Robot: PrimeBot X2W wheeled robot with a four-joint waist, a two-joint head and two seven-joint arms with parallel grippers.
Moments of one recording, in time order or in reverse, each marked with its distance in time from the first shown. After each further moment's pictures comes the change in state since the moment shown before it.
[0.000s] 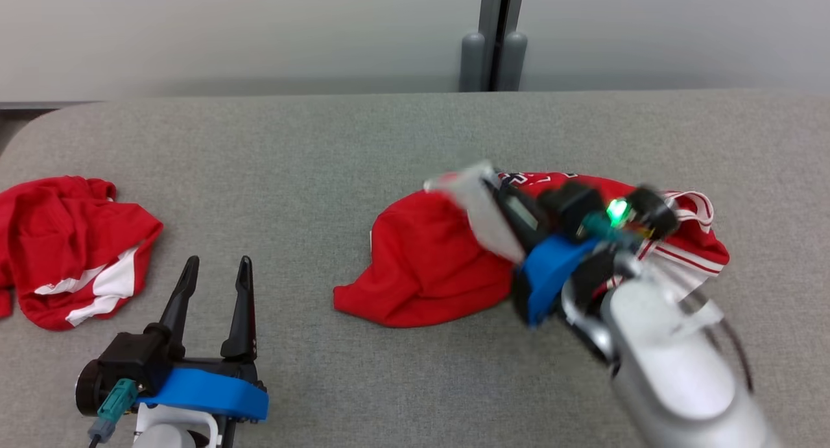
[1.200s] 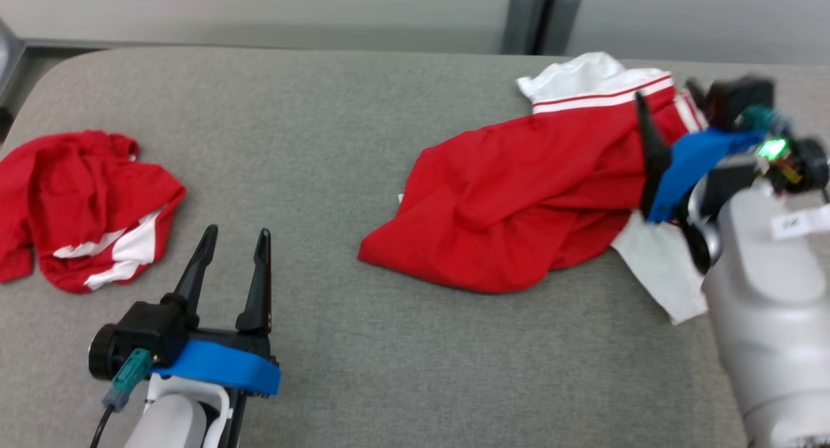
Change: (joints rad) left arm -0.092 -0.013 -0.033 0.031 0.028 -0.032 0.000; right arm -0.366 -0.071 -0.433 0.557 -0.095 0.000 -0.146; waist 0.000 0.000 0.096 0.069
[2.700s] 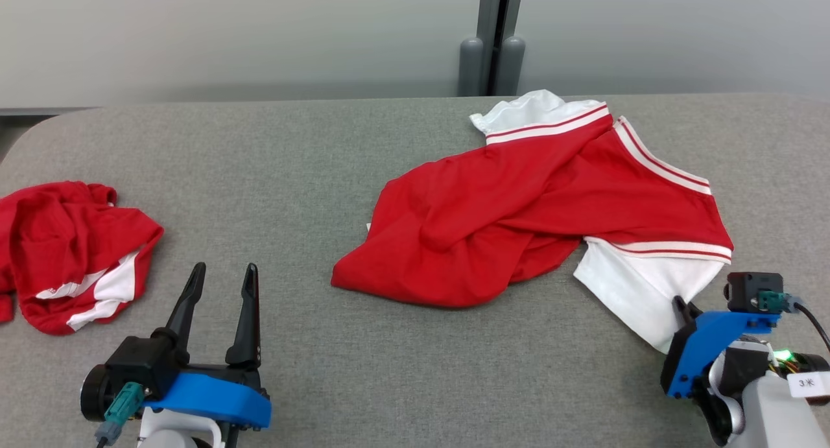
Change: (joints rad) left arm 0.090 0.022 0.009 -0.027 -0.029 0.034 0.003; right arm 0.529 0.090 -0.204 -0.311 0.088 0.000 0.283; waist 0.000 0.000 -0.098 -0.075
